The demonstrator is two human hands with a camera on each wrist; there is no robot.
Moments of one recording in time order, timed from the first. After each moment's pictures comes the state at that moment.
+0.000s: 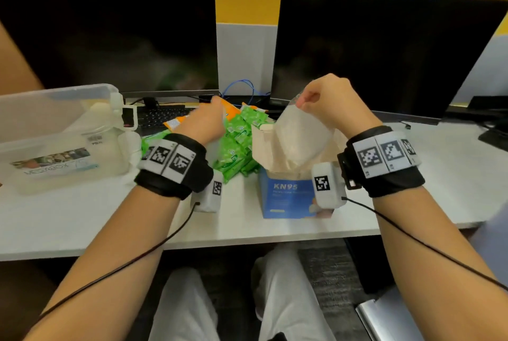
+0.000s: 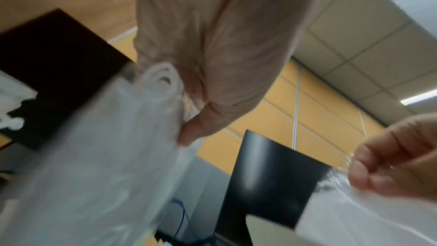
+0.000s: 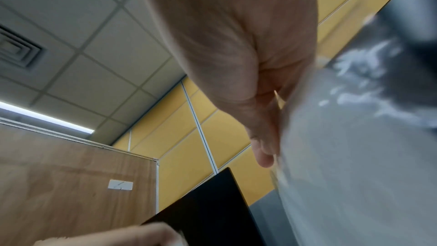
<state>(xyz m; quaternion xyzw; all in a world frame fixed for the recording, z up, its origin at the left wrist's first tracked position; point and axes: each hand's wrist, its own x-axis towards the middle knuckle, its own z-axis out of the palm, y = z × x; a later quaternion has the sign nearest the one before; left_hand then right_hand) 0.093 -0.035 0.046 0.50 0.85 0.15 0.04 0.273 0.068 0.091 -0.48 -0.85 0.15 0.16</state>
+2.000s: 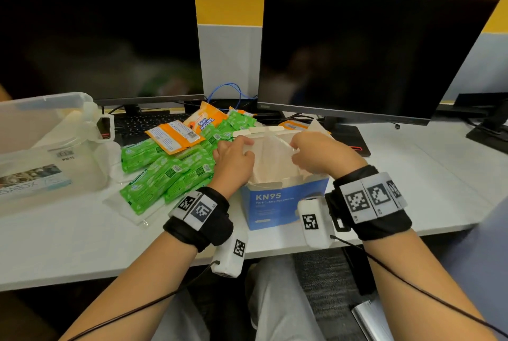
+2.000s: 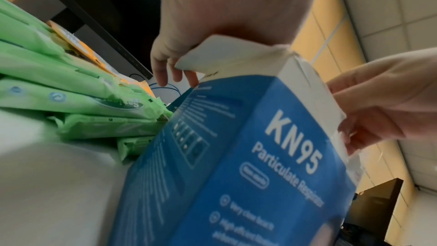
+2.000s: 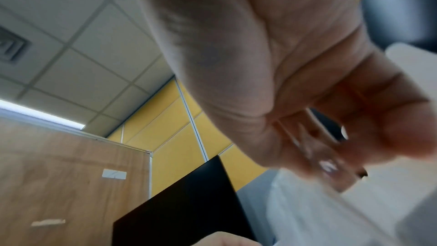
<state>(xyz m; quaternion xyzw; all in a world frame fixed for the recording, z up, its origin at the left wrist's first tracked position) 0.139 0.015 -0.042 0.44 0.79 0.39 0.18 0.284 0.061 0.039 -0.47 -0.88 0.10 -0.03</state>
